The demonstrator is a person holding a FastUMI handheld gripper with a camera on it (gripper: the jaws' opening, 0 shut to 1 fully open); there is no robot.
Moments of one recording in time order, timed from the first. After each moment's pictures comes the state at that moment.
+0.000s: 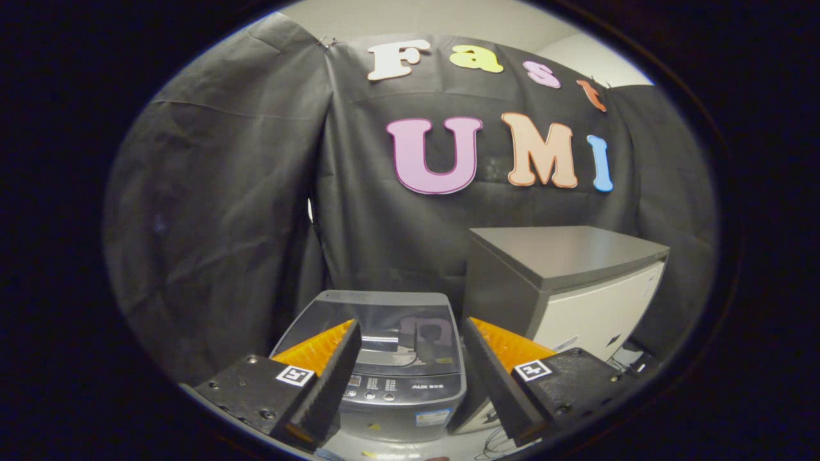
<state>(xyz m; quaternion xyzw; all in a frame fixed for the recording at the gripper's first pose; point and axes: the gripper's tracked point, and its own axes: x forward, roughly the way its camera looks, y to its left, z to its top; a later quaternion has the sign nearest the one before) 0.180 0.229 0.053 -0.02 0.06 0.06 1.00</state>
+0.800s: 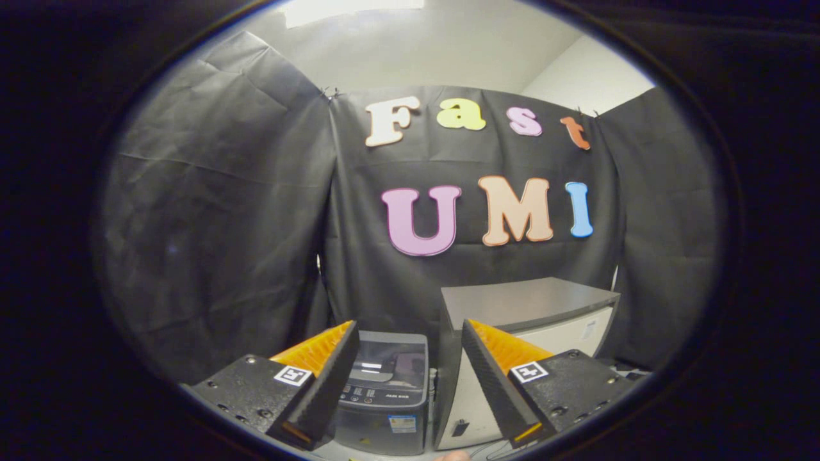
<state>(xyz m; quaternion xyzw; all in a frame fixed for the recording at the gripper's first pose) 0.080 0.146 0.152 0.00 -0.05 0.08 1.00</state>
